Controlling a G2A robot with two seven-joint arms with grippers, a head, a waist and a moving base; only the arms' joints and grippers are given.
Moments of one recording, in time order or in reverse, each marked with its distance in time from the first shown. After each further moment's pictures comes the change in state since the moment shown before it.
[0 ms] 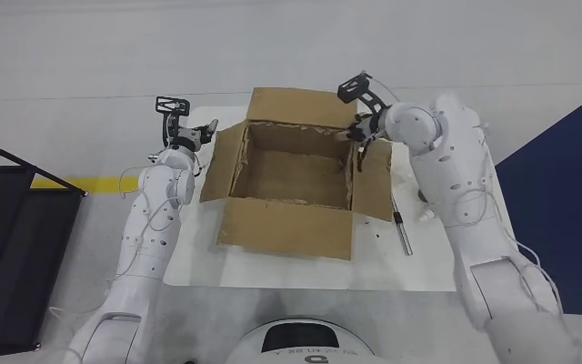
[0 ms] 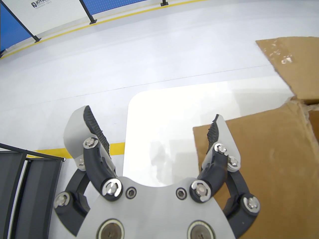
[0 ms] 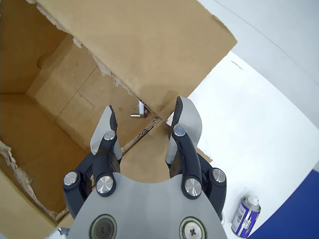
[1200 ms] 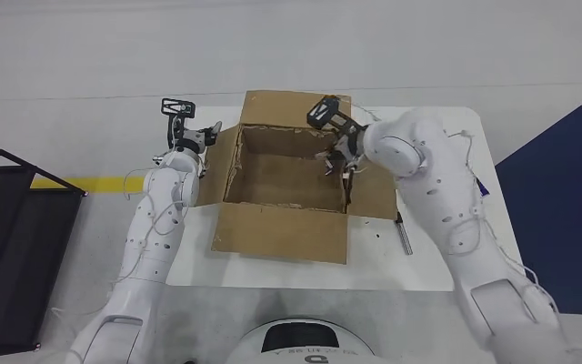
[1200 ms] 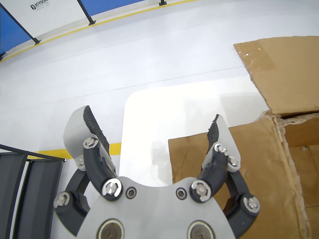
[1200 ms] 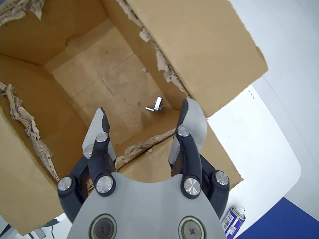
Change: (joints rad) left arm 0.016 -0.003 0.025 -0.026 0.012 0.024 -0.012; right arm -0.129 0.027 -0.137 -0.350 -0.105 0.085 0.044
